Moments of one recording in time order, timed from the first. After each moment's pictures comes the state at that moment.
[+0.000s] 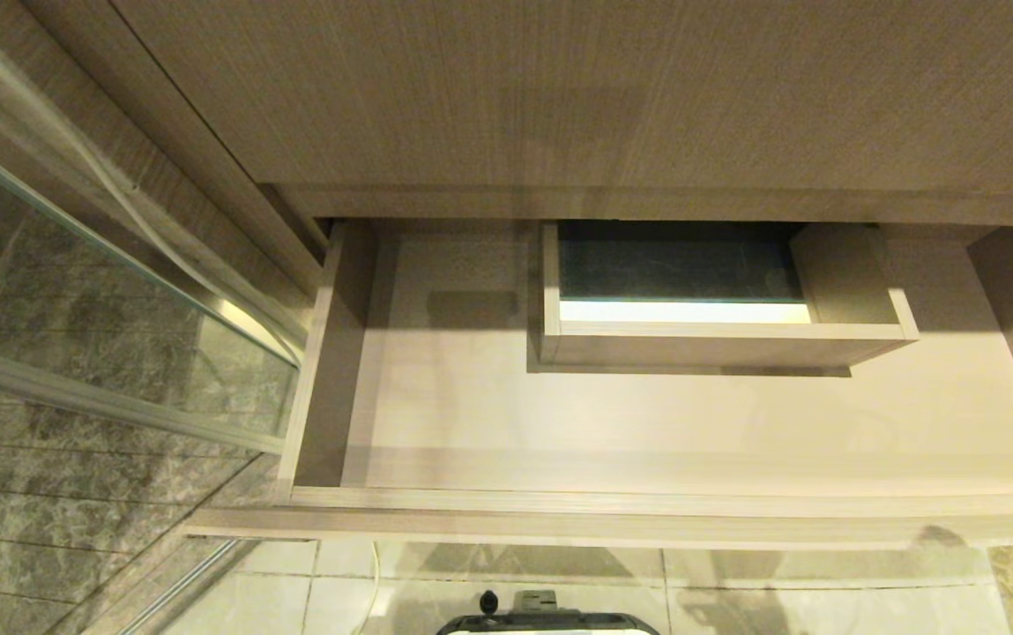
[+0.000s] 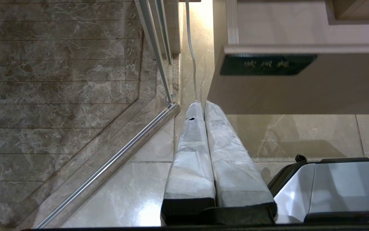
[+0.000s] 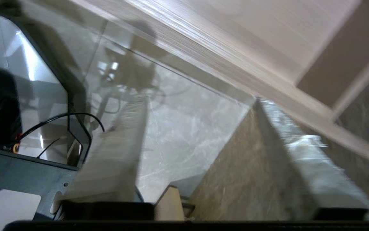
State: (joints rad) left arm 0.00 0.00 0.00 0.00 0.00 0.00; right arm -0.02 0.71 -0.75 0.63 -0.06 -0.54
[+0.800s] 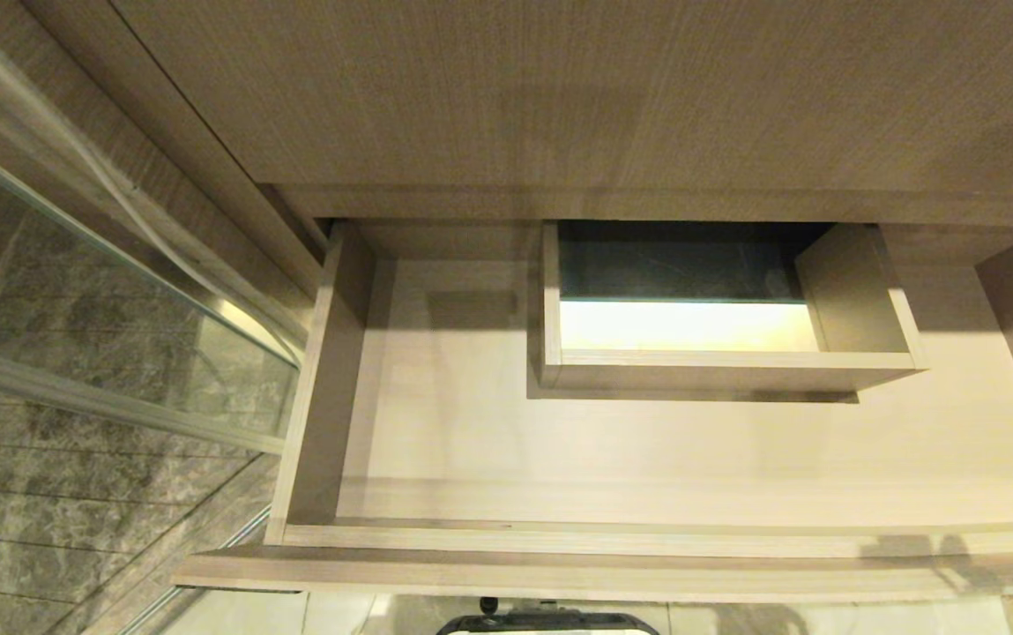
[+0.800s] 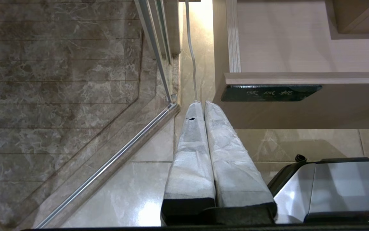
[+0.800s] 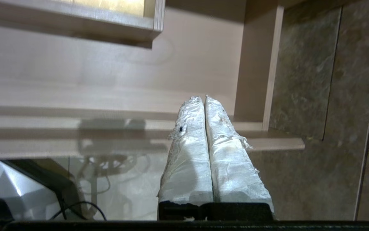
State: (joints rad) left arm 0.00 0.00 0.00 0.00 0.00 0.00; right arm -0.23 0.67 -0.96 0.56 -0.06 -0.35
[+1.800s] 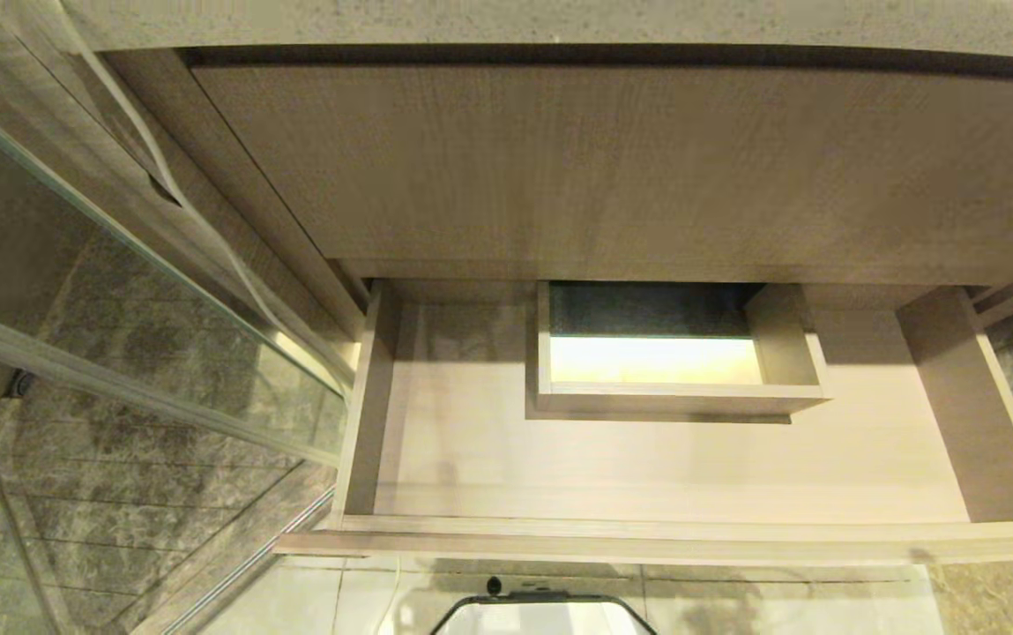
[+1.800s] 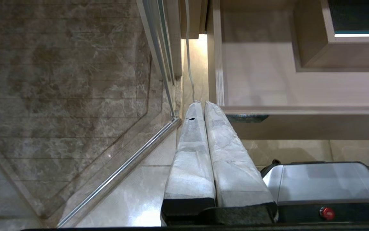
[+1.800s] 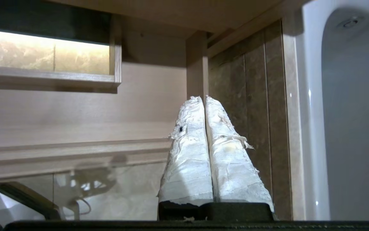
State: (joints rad) left arm 0.00 0.00 0.00 0.00 0.00 0.00; right arm -0.32 0.67 -0.99 0.43 -0.07 -0.36
